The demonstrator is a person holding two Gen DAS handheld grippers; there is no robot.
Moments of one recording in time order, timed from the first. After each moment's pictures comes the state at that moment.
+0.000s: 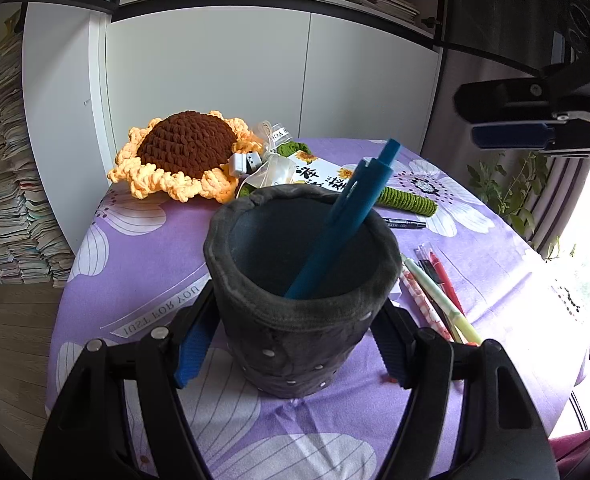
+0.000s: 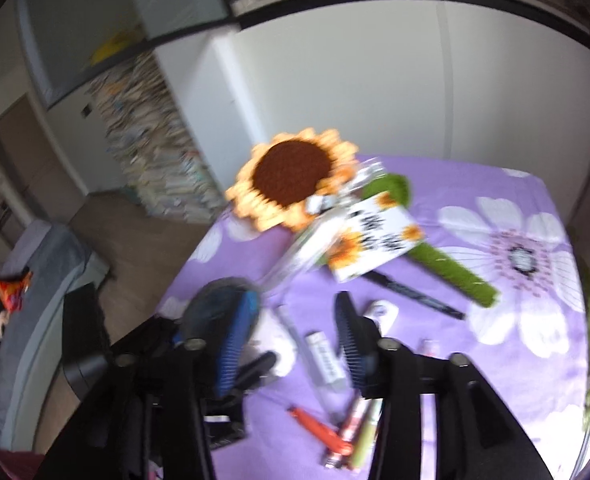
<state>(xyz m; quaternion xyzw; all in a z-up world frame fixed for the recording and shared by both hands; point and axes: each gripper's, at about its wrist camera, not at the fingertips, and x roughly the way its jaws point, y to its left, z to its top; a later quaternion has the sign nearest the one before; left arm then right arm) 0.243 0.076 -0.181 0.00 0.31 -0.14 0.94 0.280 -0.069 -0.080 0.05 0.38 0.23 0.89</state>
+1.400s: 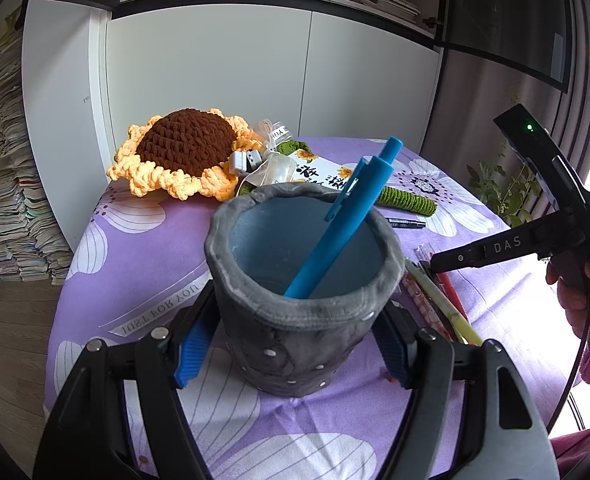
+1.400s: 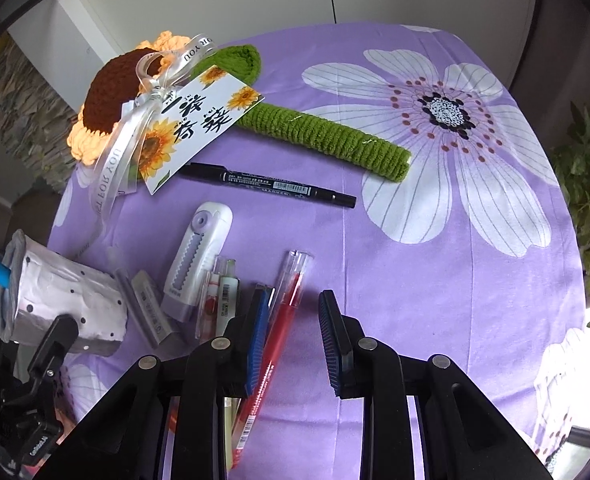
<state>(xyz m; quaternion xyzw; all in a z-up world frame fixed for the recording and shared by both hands) 0.245 0.078 -0.181 0.00 0.31 -0.15 0.94 0.335 -0.120 -0.190 0.06 0.55 0.09 0.83</state>
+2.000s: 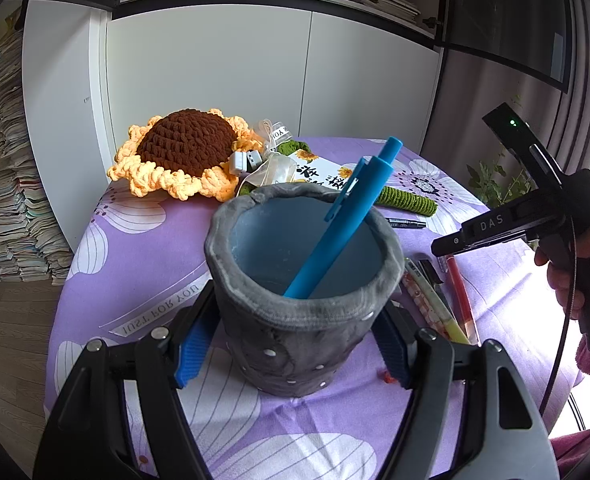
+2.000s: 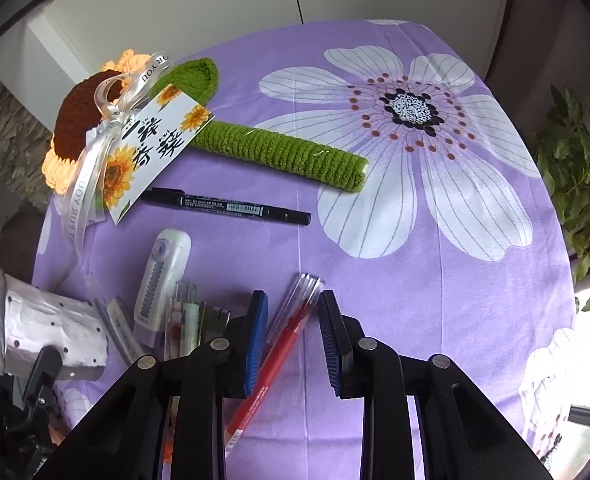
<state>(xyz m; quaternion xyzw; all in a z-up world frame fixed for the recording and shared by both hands) 0.245 0.078 -0.181 0.00 0.31 -0.15 0.94 0.356 -0.141 -0.194 0.08 0.56 0.05 0.83</state>
